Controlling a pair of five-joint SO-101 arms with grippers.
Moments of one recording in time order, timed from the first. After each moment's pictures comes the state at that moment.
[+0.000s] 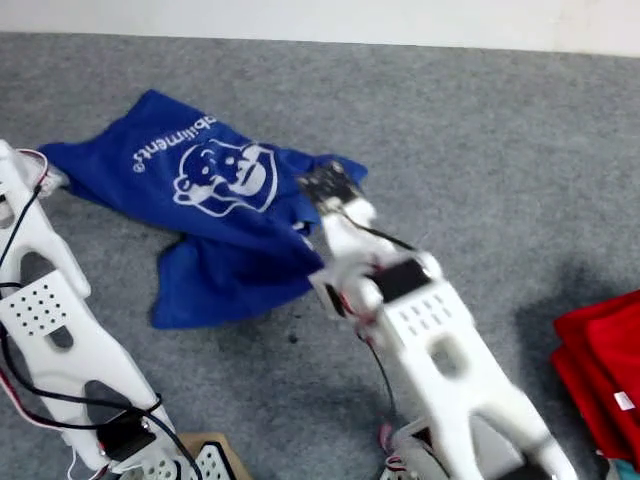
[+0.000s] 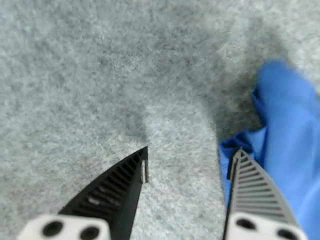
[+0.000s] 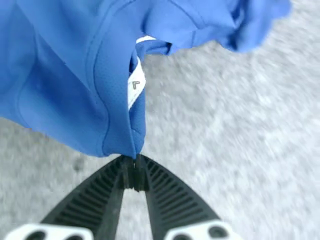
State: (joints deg) left arm -40.7 59.3 -59.4 79.2 23.9; right arm -30.0 -38.5 45.5 61.0 6.4
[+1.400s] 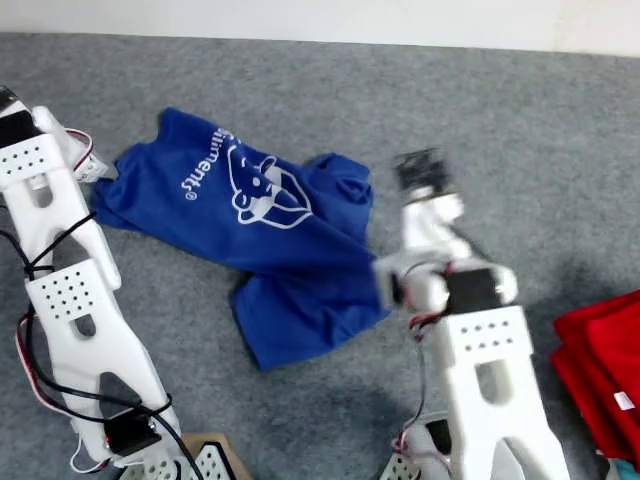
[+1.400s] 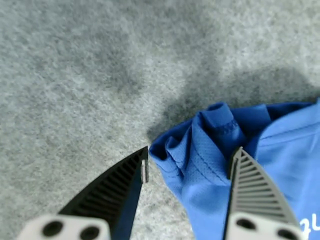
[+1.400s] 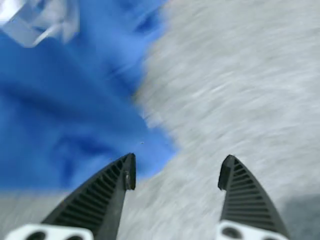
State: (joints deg) left arm -31.4 62.2 -74.8 100.0 23.9; right arm -21.0 -45.5 43.0 72.4 6.0
